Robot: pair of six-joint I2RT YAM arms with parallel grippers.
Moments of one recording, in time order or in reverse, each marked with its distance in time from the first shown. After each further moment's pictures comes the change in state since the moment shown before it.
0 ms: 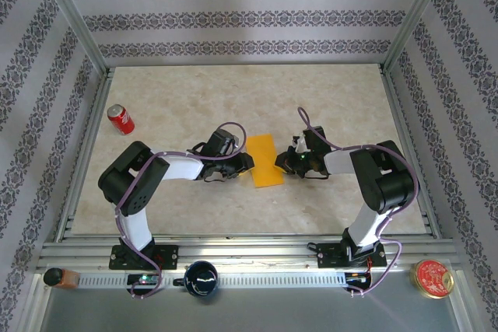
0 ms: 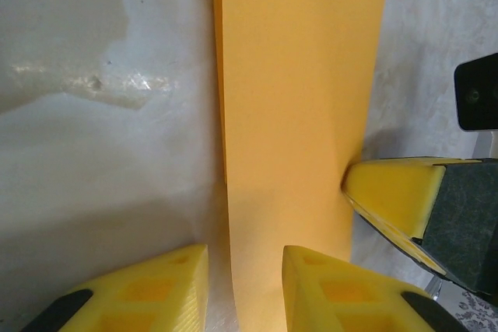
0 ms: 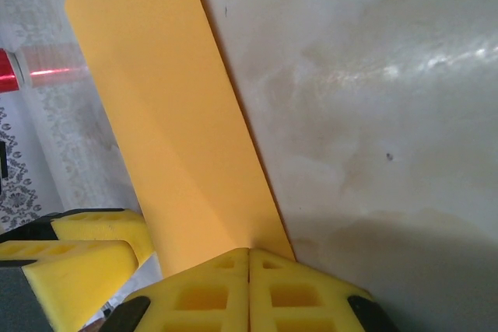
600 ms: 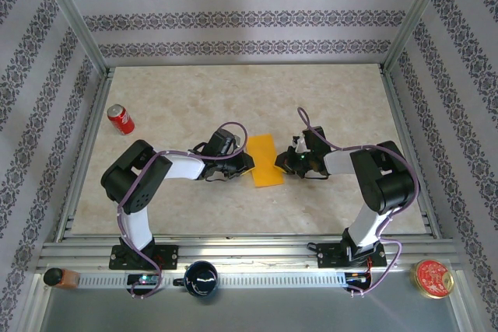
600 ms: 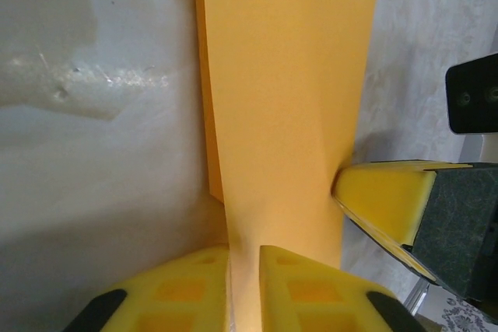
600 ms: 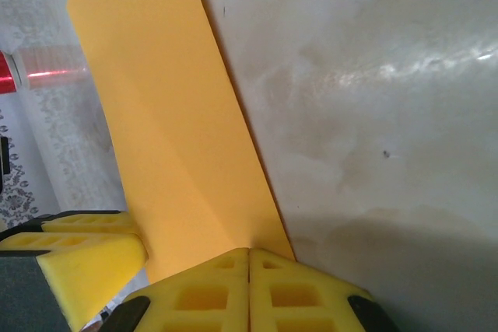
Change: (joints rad) left arm 0.000 0.022 0.005 0.039 0.016 -0.018; right arm 0.000 -0.007 -0.005 -0.003 0.010 0.000
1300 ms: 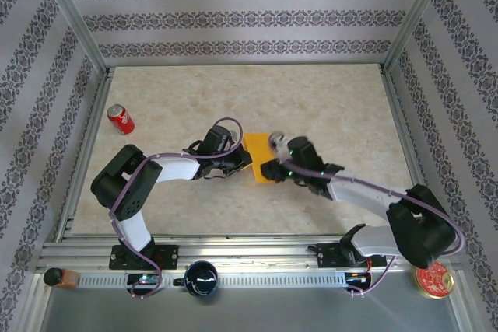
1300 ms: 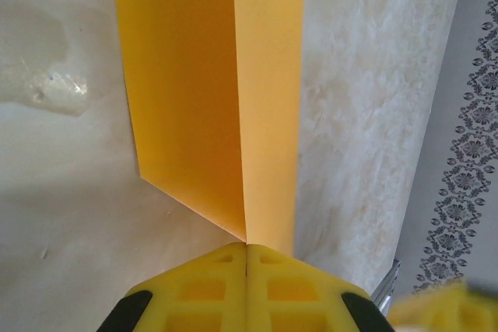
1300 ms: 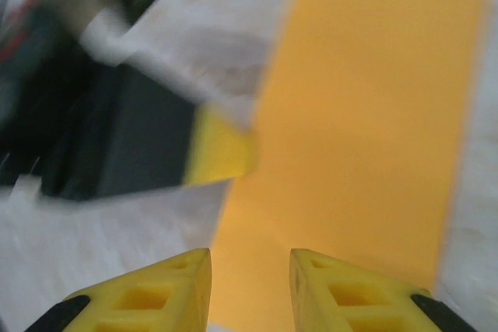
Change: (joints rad) left arm 0.013 -0.085 -0.020 0.000 0.001 -0.058; right arm 0.388 -0.435 -0.109 -0.055 0.421 -0.590
